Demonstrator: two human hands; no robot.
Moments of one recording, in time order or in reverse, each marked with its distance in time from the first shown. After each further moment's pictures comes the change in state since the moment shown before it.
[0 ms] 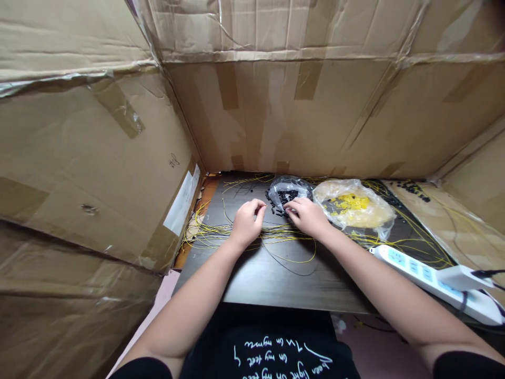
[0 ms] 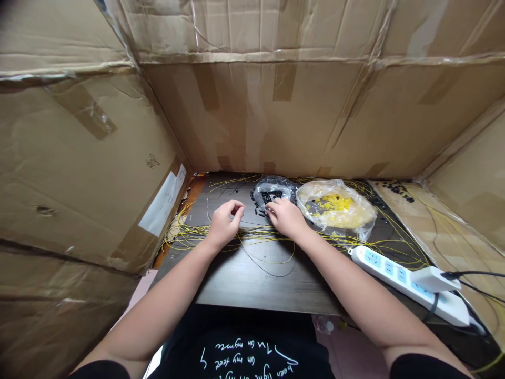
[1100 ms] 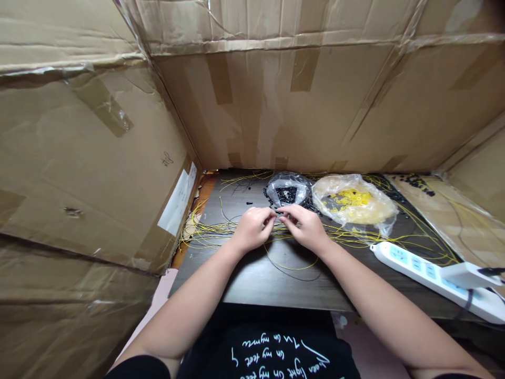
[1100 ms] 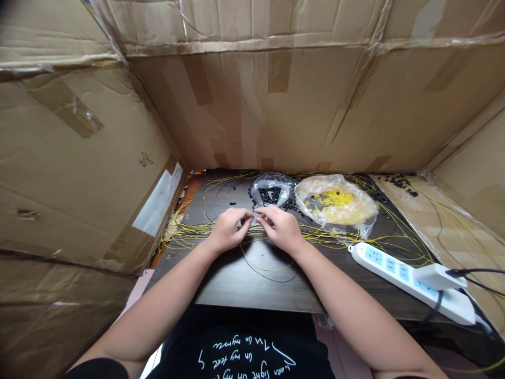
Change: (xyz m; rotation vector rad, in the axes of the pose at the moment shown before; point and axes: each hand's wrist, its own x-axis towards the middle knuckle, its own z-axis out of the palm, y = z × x) left_hand -0.005 0.015 0.005 0.067 -0.231 0.214; right_hand -0.029 -0.028 0.000 0.439 0.180 -0.005
